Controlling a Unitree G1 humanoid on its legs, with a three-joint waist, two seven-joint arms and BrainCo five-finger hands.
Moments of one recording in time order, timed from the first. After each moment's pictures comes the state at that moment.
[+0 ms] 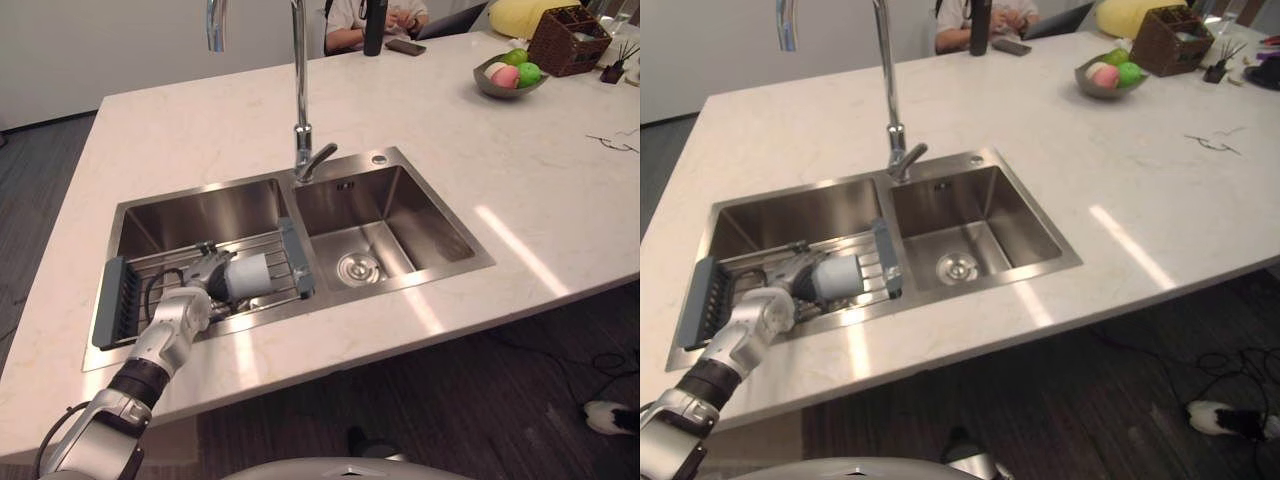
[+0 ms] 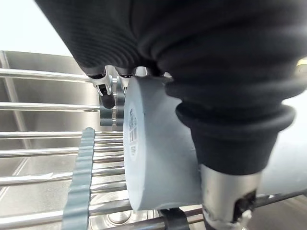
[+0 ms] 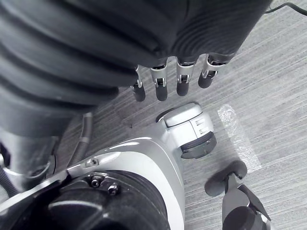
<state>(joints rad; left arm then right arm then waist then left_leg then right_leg) -0.34 0.45 -0.35 0.41 0.81 0.15 -0.14 0.29 -0.16 -0.29 1.00 -0.09 -0.02 0.31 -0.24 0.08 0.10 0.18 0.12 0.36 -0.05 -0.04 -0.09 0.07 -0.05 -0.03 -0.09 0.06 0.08</state>
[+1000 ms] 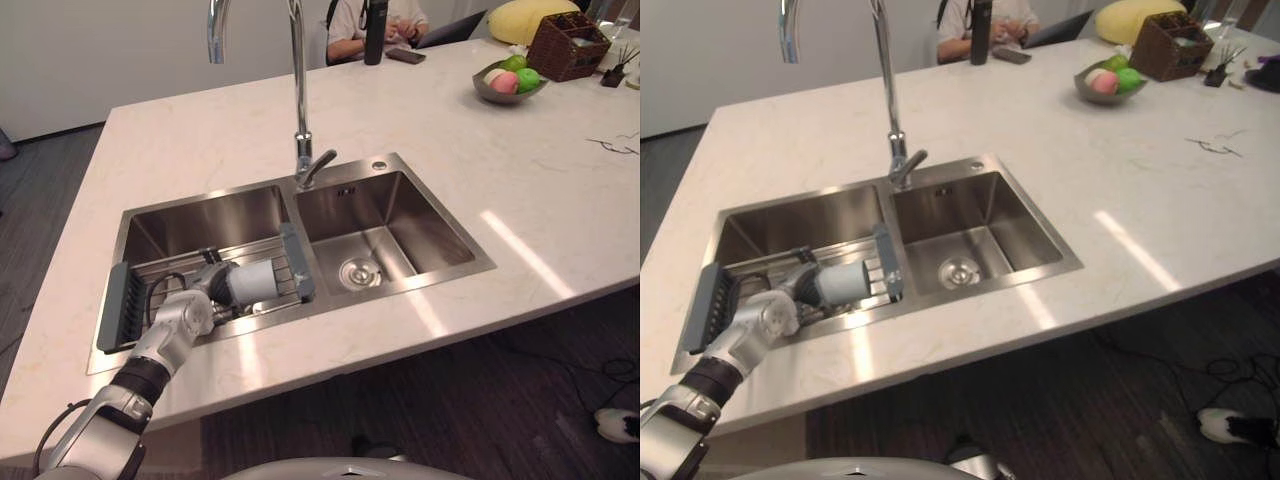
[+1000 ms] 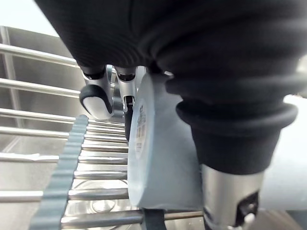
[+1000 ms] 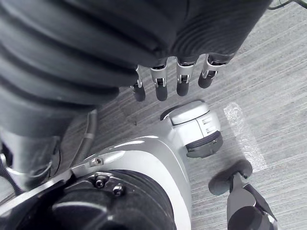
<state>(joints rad) -0.35 0.45 -0.37 0.48 0.60 0.08 -0.08 0.28 -0.17 -0.28 1.00 -0.09 -0.02 0.32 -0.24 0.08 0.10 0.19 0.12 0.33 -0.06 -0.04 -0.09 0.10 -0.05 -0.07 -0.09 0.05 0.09</state>
